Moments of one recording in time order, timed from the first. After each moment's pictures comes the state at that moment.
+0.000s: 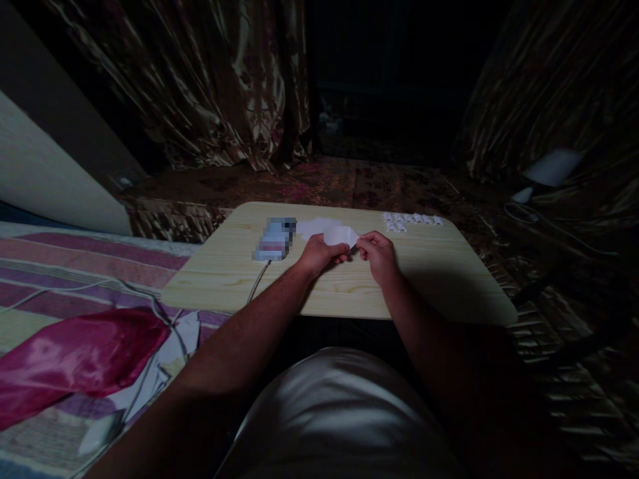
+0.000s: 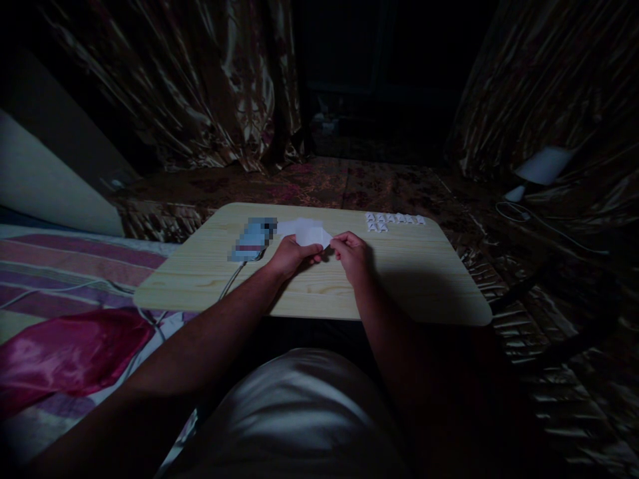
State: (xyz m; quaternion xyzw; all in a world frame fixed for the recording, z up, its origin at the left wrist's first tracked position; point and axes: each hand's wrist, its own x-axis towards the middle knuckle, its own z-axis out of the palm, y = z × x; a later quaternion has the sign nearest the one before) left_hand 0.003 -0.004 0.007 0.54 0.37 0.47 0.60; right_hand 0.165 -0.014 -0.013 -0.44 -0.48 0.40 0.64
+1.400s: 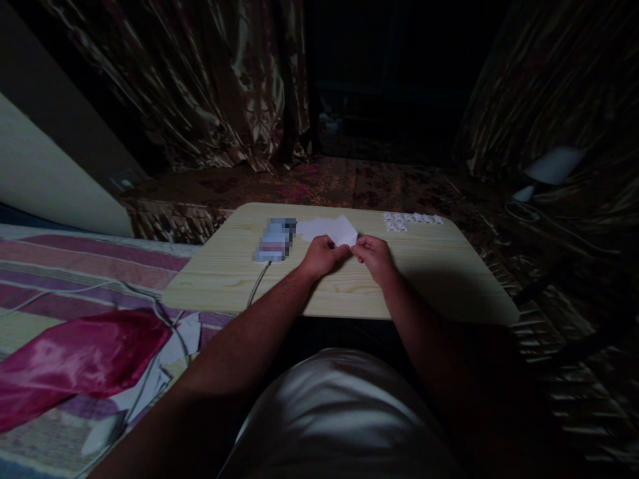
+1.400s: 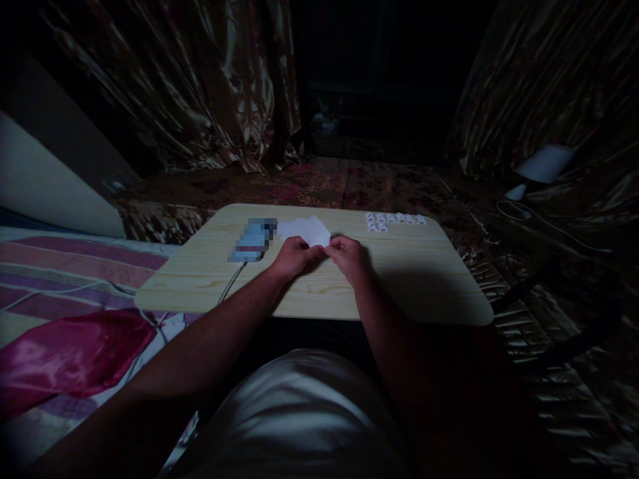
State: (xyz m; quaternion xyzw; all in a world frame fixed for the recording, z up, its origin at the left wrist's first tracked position) left_hand 0.004 -0.005 0.001 0.62 0.42 0.46 0.48; right_hand 0.162 -0.018 -0.011 -0.47 -0.53 0.41 0.57
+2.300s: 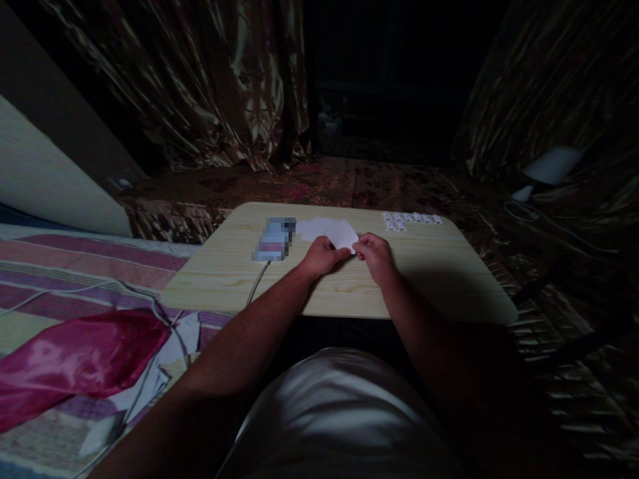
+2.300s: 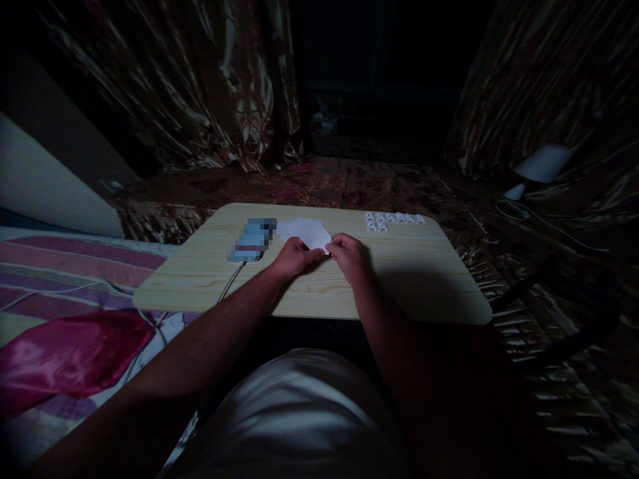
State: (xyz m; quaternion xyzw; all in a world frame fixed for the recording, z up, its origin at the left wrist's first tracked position) left_hand 0.002 -0.004 -0.001 0.65 0.39 0.42 0.50; right_hand 0.161 -0.019 -0.009 -0.46 -0.52 0.39 0.60
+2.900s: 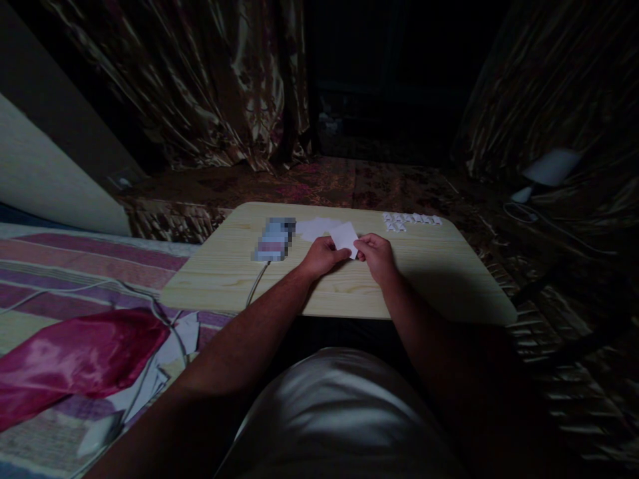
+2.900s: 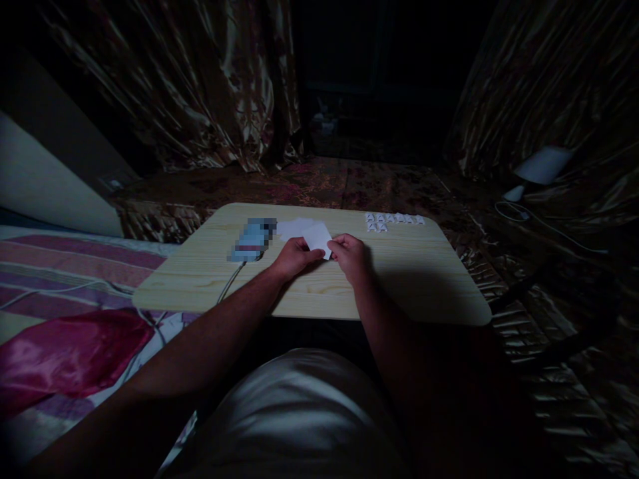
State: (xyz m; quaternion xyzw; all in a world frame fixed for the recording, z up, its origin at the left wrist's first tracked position) left_hand 0.003 -0.005 0.000 0.62 0.39 0.45 0.51; right_hand 0.163 -0.019 -0.008 -0.47 -0.50 0.40 0.61
